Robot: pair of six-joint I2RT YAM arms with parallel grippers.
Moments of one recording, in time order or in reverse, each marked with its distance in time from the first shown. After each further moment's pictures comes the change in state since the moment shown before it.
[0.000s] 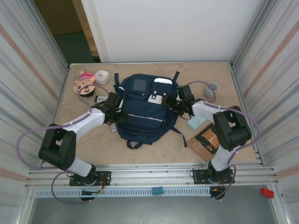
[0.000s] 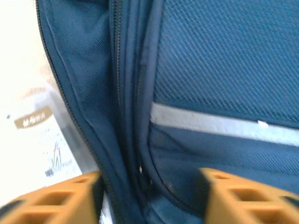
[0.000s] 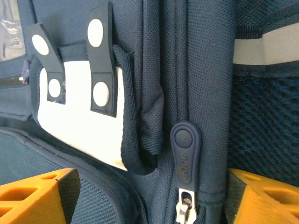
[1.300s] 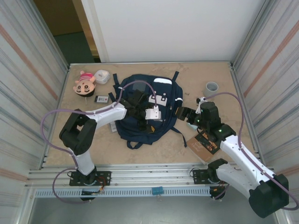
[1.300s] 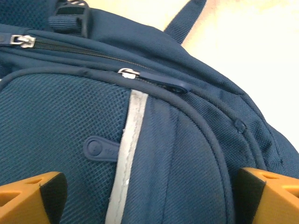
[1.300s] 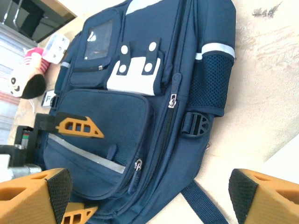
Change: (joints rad) left arm -0.227 0.309 0.259 0.119 0.474 1.234; right arm 0.006 -0.850 -0.364 -0.198 0.130 -0.142
